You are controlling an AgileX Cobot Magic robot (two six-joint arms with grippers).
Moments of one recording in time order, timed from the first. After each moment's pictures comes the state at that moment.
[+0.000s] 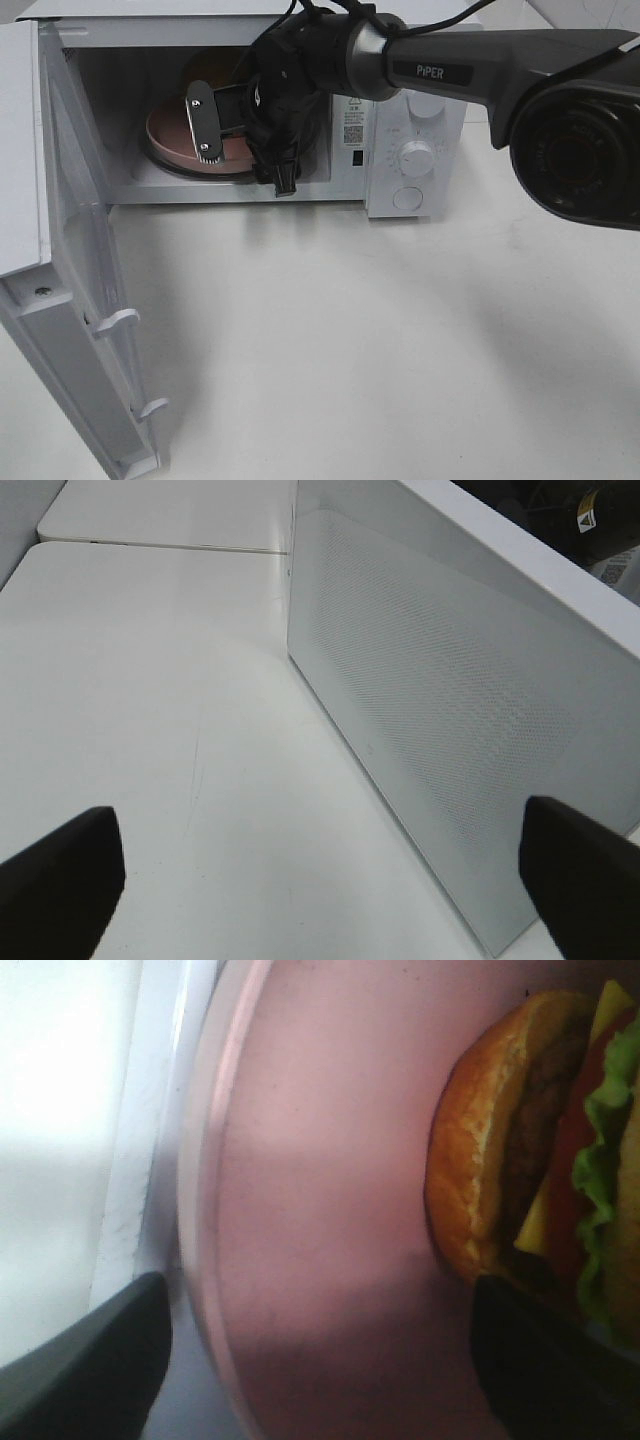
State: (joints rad) left arm 0.02 0.00 -0.50 -0.17 1.04 0.03; right arm 0.63 2.48 -2.09 -0.26 0.54 -0.99
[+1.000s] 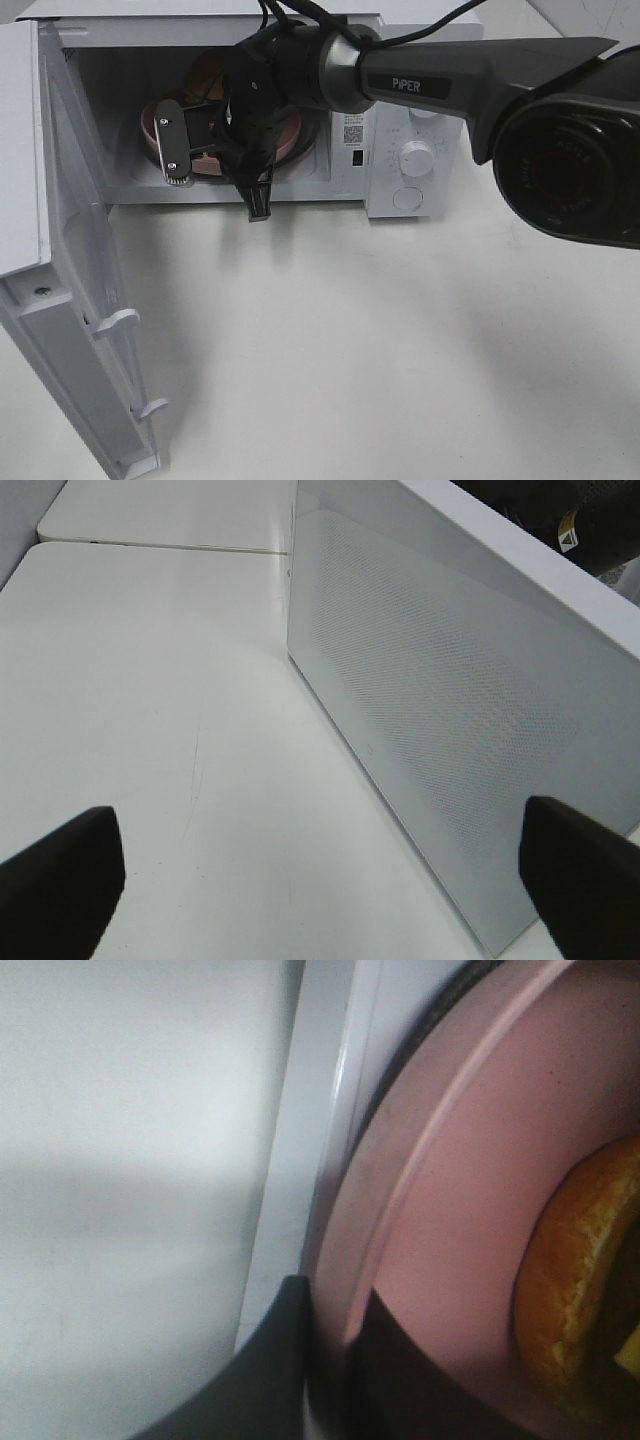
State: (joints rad) left arm 0.02 0.00 -0.50 -0.17 1.04 0.03; right arm 0.69 2.48 -2.08 -0.18 0.60 -0.99
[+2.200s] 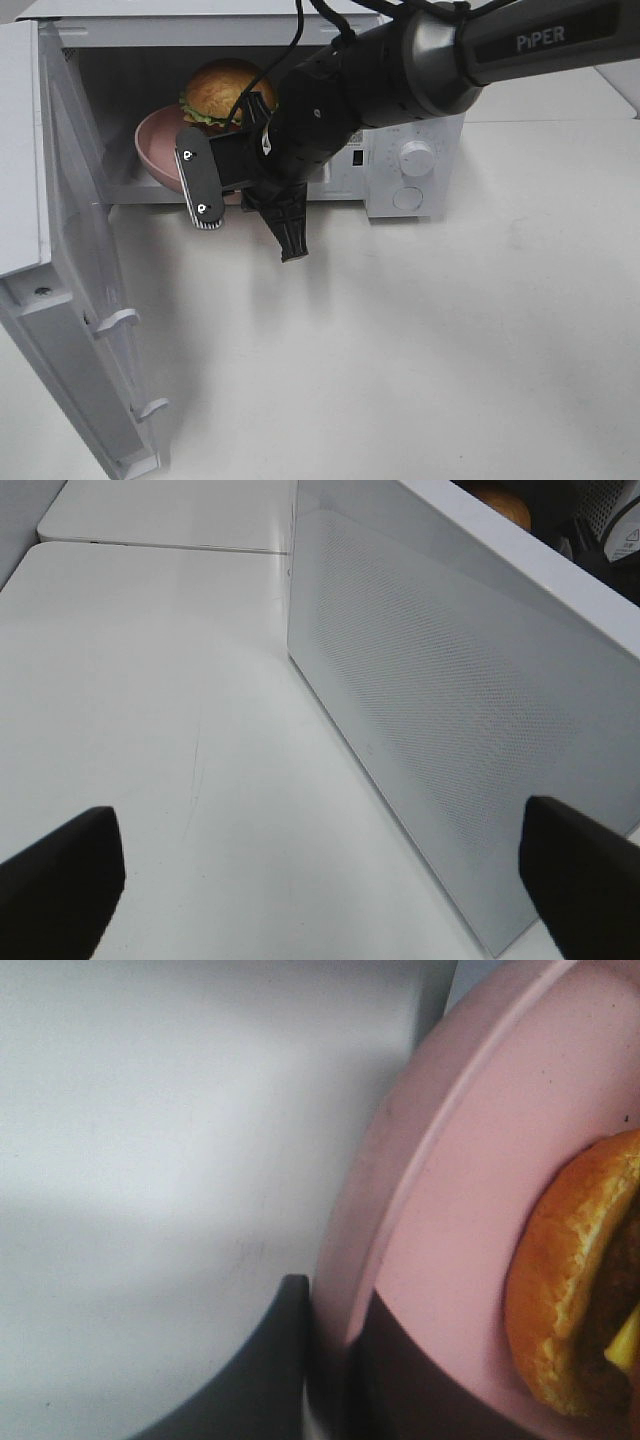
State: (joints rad) left arm 0.02 0.00 -0.50 -0.17 1.04 0.03; right arm 0.72 2.11 -1.45 -0.17 0.28 -1.02
